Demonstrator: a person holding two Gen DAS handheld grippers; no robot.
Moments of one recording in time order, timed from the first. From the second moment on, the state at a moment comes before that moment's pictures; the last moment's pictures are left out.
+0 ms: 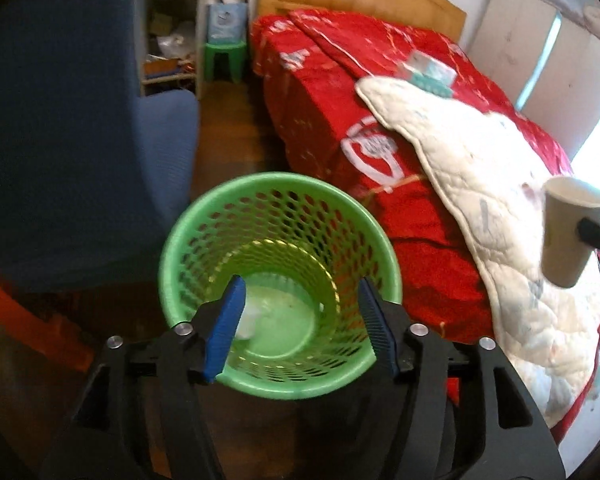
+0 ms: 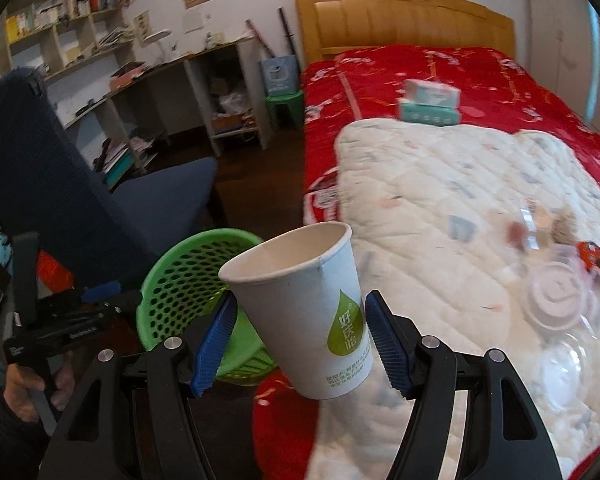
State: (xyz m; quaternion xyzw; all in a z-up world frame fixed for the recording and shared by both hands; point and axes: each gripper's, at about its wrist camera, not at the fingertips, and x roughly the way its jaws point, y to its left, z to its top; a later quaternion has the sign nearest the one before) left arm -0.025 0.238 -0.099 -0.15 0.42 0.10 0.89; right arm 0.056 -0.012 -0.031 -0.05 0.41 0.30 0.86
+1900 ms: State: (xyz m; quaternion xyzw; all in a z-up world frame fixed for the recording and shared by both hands) left arm 0.012 0.138 -0.059 -0.13 0.40 0.00 0.91; right arm 0.066 -0.214 -0.065 0.04 0.45 0.09 0.89
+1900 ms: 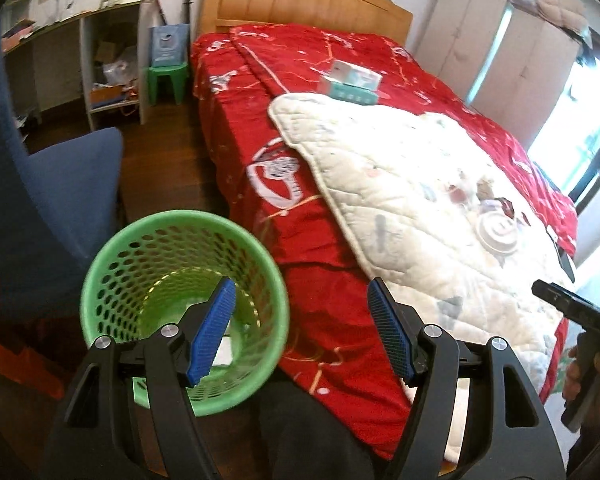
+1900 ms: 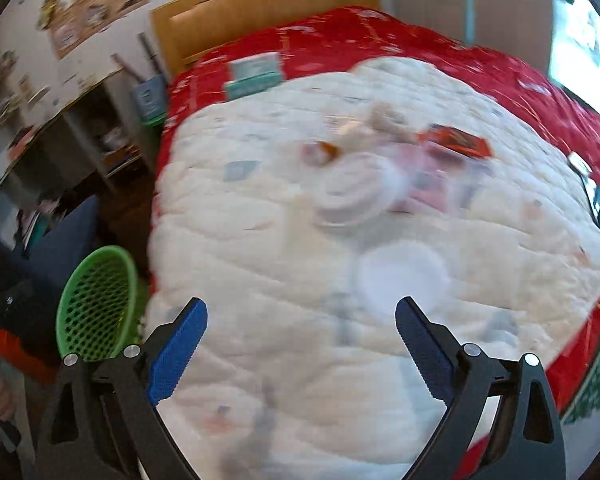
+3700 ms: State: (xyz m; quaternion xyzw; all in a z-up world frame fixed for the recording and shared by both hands) left arm 0.180 -0.133 -0.079 0.02 0.44 -0.25 0.86; right arm 0.079 -0.300 -0.094 0.05 0.49 0.06 0.87
